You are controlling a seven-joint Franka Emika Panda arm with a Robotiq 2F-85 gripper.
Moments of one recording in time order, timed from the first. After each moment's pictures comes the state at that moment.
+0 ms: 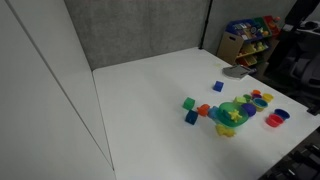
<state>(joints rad) 0.10 -0.38 0.02 -2.22 0.07 1.87 -0.12</state>
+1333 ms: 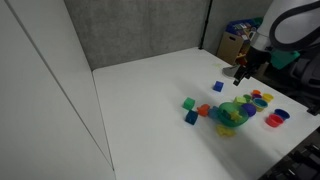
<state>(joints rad) -0.01 0.12 -0.03 -2.32 0.00 2.50 -0.12</state>
